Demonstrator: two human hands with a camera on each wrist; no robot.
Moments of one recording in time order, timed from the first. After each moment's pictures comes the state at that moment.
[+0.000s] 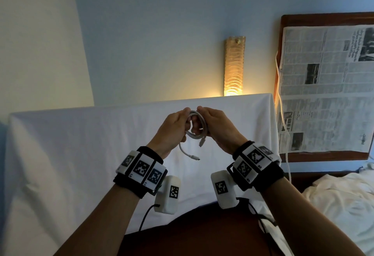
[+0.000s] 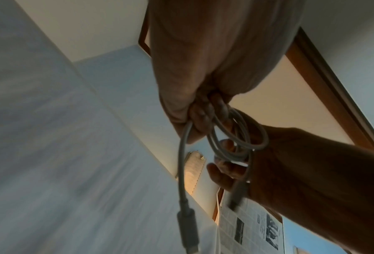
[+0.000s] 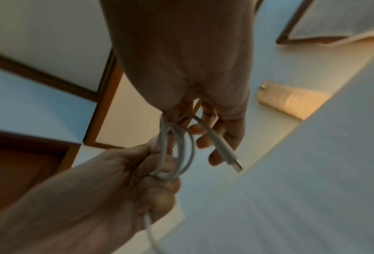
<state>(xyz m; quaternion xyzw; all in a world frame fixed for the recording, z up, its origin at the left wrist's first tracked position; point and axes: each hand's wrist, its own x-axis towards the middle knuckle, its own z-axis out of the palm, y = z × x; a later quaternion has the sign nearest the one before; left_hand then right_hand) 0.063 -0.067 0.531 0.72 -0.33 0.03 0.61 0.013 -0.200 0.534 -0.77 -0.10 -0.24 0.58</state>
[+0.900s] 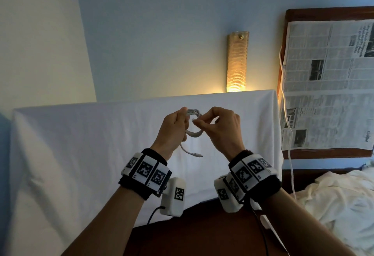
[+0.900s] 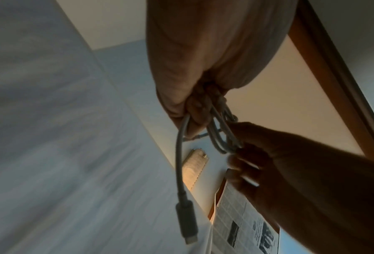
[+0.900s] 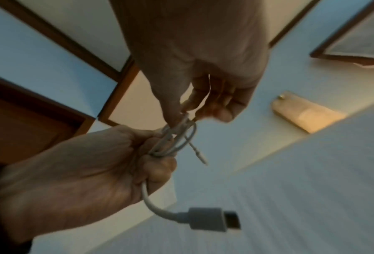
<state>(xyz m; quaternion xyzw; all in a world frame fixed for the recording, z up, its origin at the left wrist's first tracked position) 0.065 -0.067 0.517 0.72 -0.28 0.07 0.64 0.015 -0.193 0.509 -0.80 0.01 -0.46 0.39</state>
